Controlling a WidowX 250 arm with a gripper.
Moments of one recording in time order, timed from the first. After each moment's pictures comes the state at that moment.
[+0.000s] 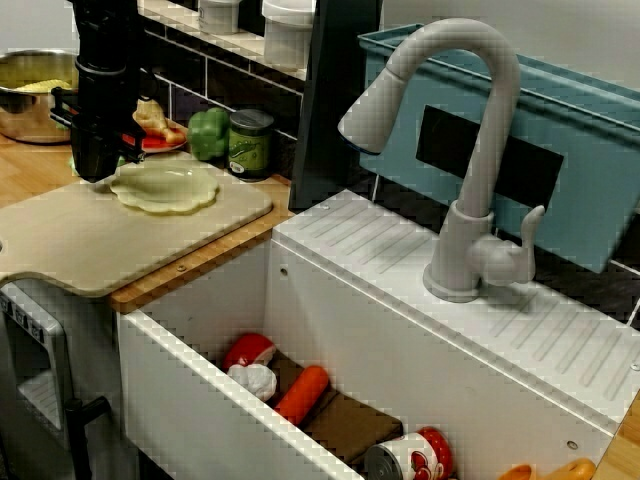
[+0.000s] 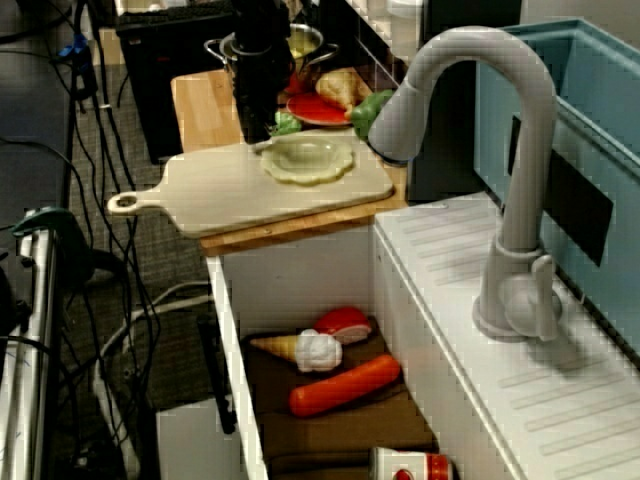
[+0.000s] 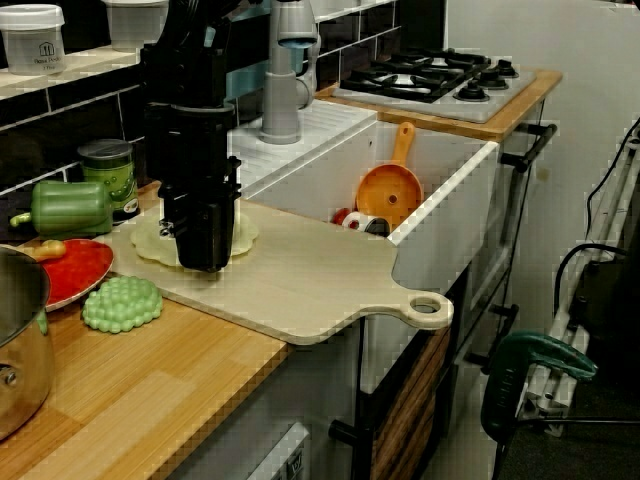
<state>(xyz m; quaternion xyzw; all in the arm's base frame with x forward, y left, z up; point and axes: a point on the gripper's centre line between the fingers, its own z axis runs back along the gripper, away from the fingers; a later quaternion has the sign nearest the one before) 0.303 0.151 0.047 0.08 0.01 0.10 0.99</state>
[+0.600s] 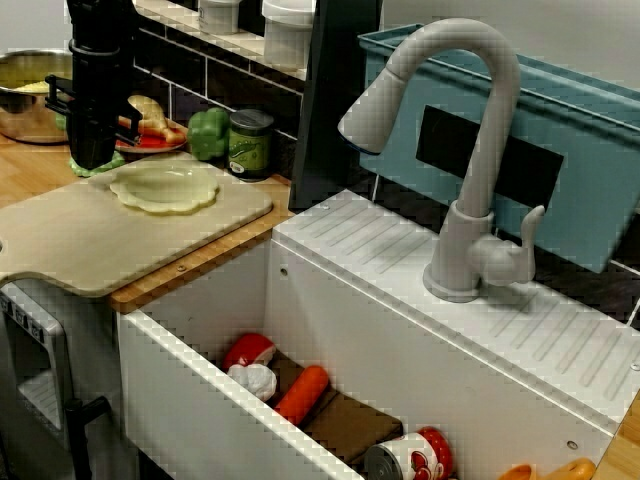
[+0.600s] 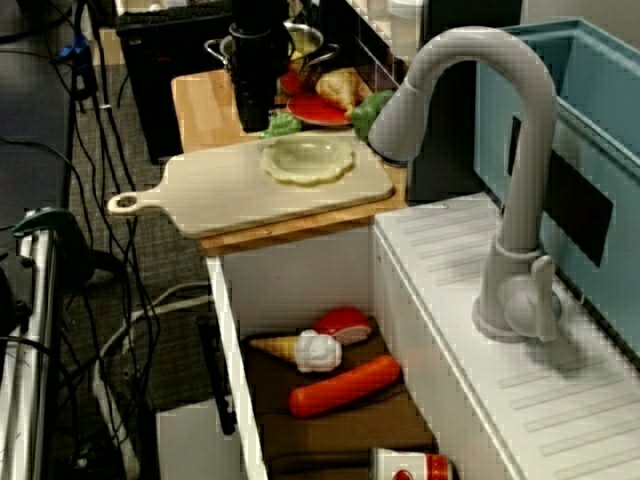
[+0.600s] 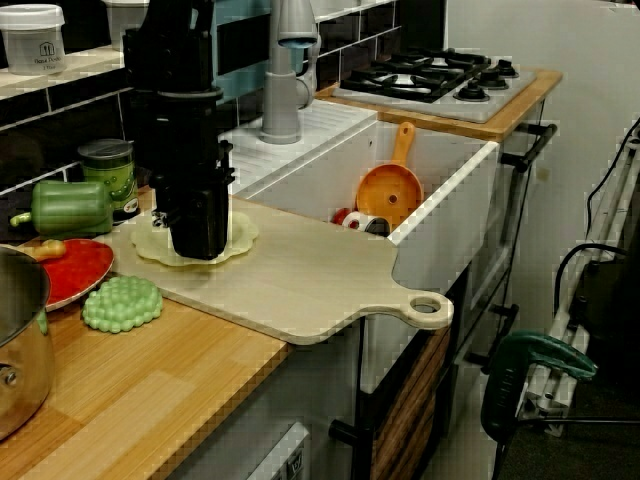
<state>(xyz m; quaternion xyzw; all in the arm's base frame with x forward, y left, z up) 0.306 0.155 0.060 0.05 0.01 0.12 0.99</state>
